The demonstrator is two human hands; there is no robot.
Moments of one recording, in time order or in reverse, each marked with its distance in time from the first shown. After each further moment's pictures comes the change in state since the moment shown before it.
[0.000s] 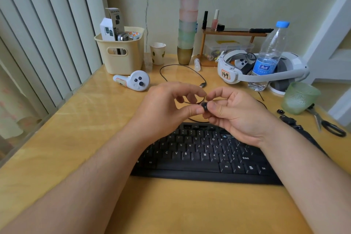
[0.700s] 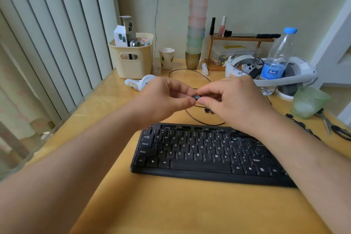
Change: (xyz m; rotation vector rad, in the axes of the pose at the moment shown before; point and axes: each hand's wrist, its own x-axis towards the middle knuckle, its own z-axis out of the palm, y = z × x) left_hand 0.011 -0.010 -0.041 -0.387 -0.157 -0.381; right_hand 0.004 -0.033 0.040 -1.214 0.182 -0.564
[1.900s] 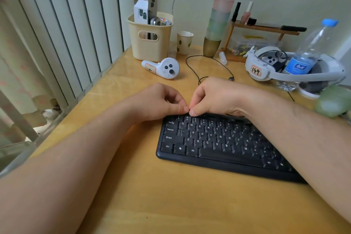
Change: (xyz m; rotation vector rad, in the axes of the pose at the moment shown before) left_hand -0.020 -0.066 -0.049 0.245 -0.116 -0.196; right_hand 0.053 -0.030 0.076 0.106 -0.622 0.356
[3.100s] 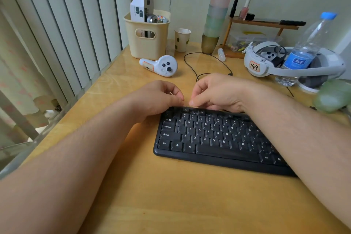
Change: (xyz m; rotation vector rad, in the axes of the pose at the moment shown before) left_hand 0.008 0.004 0.009 -0.158 0.031 -0.163; right_hand 0.006 0.013 -0.003 0.393 -0.071 0.118
